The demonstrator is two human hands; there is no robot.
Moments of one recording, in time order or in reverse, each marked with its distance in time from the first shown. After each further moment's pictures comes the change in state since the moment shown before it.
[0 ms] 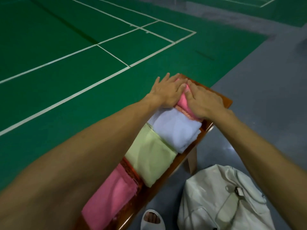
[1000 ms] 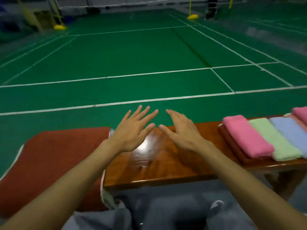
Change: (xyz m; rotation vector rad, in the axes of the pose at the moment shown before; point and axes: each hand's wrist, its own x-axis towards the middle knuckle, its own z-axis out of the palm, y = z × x) left_hand -0.699 -0.105 -0.113 0.063 0.247 -0.622; right_hand -0.362 -0.432 0.044 0.191 -0.204 -0.858
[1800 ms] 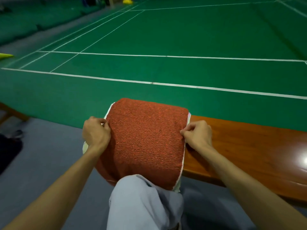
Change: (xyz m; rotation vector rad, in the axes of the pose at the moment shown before) left_hand -0.257 -0.273 0.021 0.023 0.617 -1.225; right_hand 0.053 -0.183 0.191 0.314 0.018 0.213
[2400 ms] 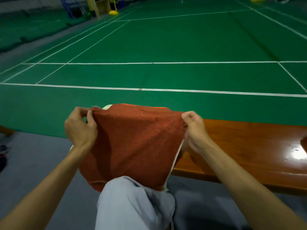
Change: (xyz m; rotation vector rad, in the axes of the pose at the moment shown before) left_hand -0.018 0.052 -0.046 -0.324 0.234 0.171; right_hand -0.009 0.005 -0.050 1.021 -0.080 0.103
